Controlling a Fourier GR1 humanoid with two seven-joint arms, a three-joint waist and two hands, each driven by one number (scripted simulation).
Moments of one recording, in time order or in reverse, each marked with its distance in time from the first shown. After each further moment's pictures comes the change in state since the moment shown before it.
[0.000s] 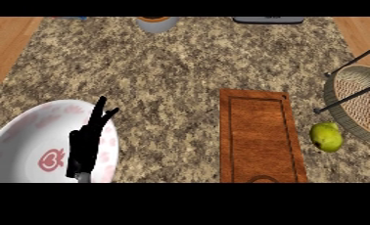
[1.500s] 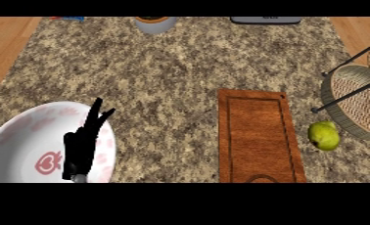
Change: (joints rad) left arm 0.017 -0.012 0.040 -0.006 -0.006 -0.031 -0.010; right arm -0.500 0.296 0.206 0.544 0.017 -0.122 -0.118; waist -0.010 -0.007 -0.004
